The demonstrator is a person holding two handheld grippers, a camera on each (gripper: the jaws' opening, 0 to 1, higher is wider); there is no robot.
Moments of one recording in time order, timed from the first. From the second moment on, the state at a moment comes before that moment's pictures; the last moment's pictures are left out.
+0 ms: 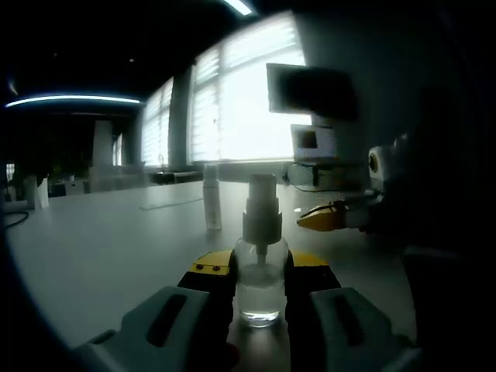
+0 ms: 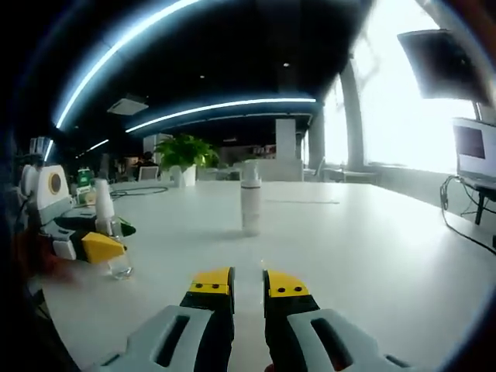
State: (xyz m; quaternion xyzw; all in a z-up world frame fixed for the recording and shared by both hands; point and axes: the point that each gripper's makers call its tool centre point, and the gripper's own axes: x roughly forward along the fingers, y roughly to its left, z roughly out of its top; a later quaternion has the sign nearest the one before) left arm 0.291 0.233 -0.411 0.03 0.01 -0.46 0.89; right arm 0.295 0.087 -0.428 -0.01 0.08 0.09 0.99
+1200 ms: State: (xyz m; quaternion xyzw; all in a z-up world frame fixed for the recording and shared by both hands) left arm 0.290 0.233 -0.410 0.03 0.01 -0.46 0.89; right arm 0.294 0.088 -0.436 -0.02 0.10 0.09 0.99
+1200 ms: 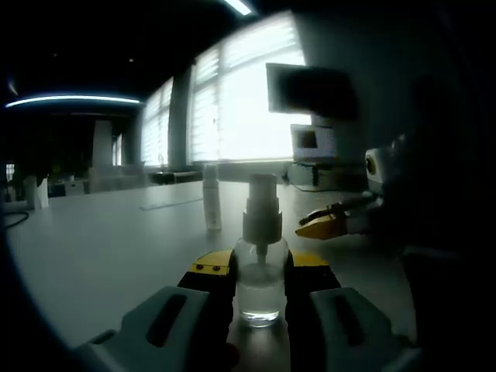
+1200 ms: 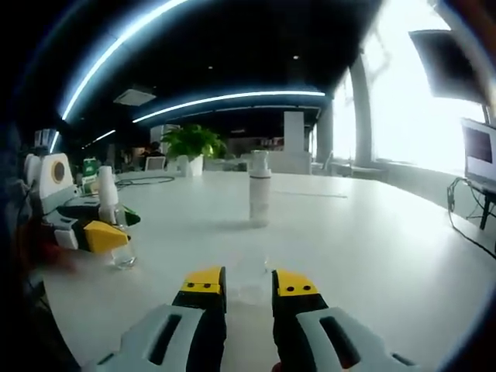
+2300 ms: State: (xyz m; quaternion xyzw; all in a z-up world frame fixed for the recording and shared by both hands) left arm 0.290 0.234 -0.411 0.03 0.01 -0.46 0.89; right arm 0.265 0.125 -0.368 0.02 -0.03 0.17 0.98
